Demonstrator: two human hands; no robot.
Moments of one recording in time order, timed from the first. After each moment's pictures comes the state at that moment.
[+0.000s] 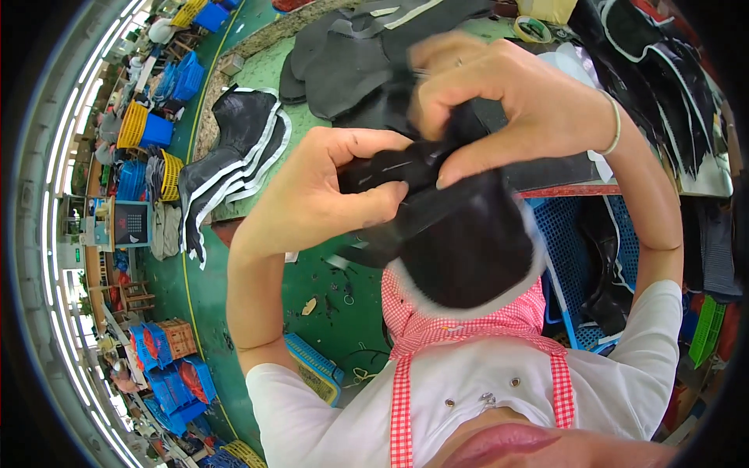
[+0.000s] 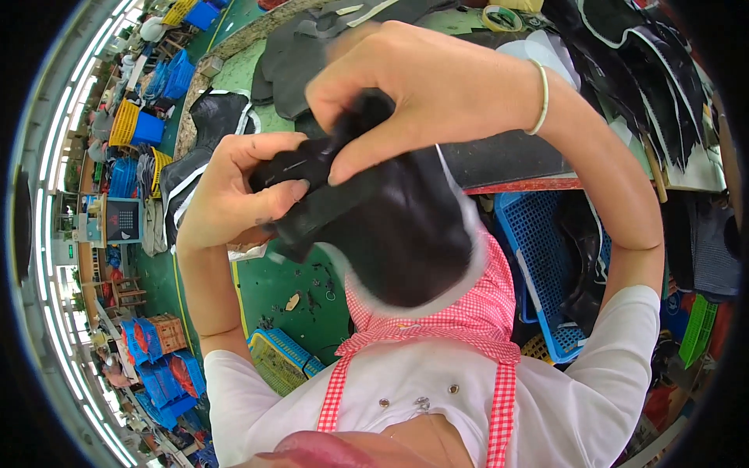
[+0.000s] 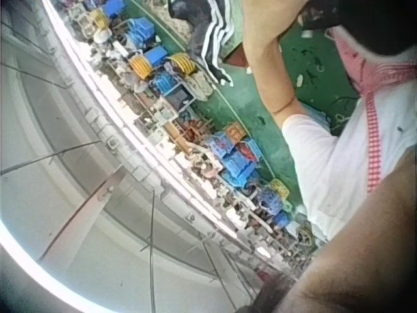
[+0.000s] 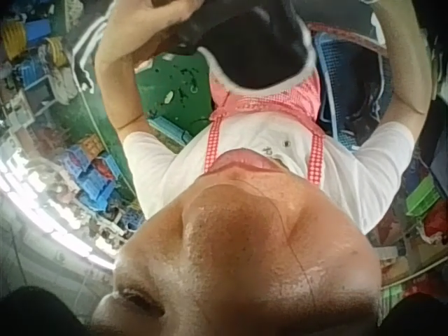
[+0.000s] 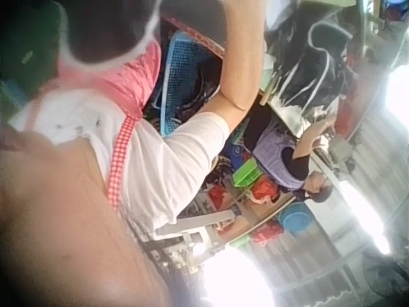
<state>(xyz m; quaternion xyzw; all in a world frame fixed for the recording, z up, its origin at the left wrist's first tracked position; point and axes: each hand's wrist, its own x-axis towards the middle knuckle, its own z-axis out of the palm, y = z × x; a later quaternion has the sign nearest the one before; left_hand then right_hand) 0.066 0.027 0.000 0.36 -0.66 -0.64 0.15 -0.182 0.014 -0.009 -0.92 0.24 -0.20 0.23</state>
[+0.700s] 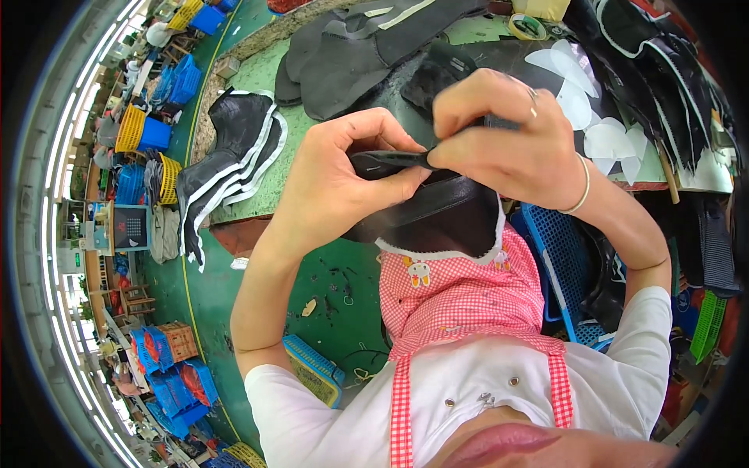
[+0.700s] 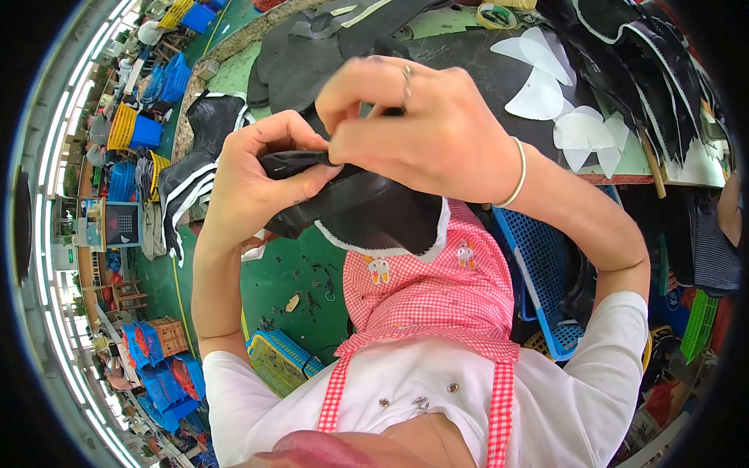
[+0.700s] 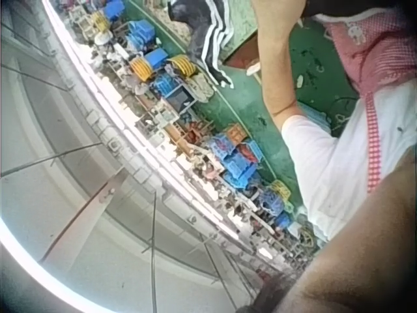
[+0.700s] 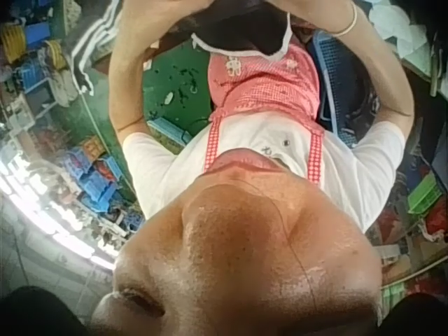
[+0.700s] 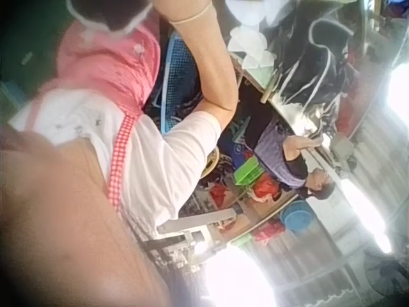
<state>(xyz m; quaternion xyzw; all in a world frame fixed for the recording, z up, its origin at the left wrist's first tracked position) 0.050 0.025 -0.028 0.36 -0.75 -0.51 0.23 -0.167 0.048 -0.062 -0.84 0.24 -0.49 -0.01</state>
